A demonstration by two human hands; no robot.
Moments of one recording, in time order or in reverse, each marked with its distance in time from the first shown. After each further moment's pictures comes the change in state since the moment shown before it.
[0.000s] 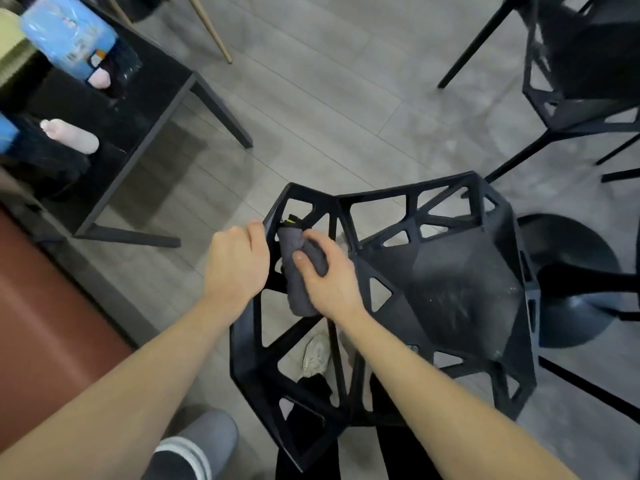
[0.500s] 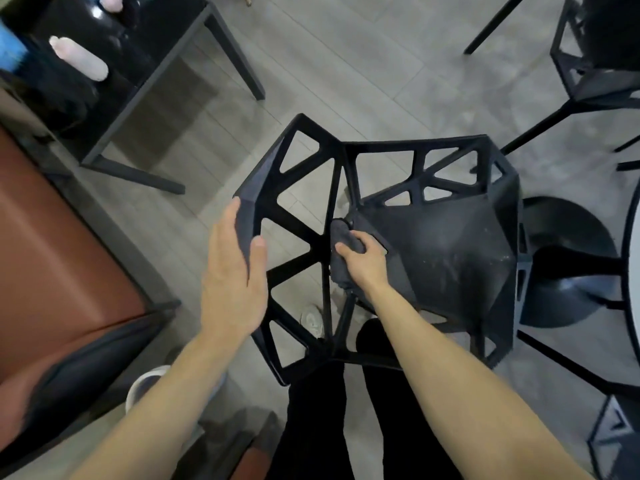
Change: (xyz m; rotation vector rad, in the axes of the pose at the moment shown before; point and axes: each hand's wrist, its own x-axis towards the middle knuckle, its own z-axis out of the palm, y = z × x) left_hand -0.154 -0.030 0.014 -0.216 0.169 0.118; right_hand -0.039 0.112 -0.039 -0.032 -0.043 0.437
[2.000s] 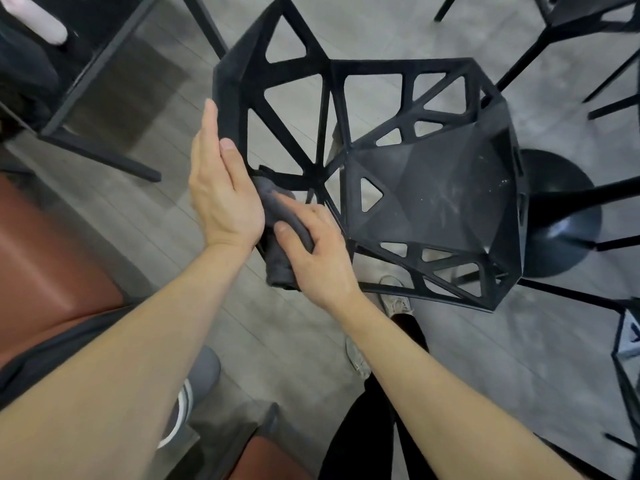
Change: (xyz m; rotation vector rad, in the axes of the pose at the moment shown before) left_hand -0.009 -0.061 0.045 -0.242 0.338 0.184; right_hand -0.168 0.018 0.073 0.050 -0.023 -0.588
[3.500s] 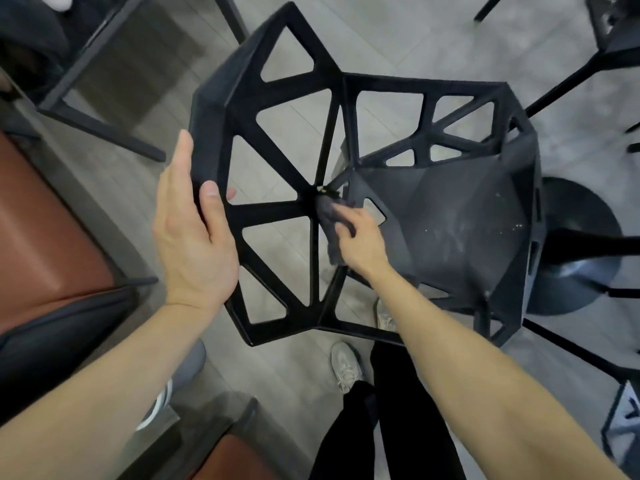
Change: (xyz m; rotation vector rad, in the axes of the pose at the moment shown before) left_hand -0.005 0.019 -0.012 0.221 -0.038 0.028; right_hand 0.128 0.161 -0.070 -0.389 -0.085 0.238
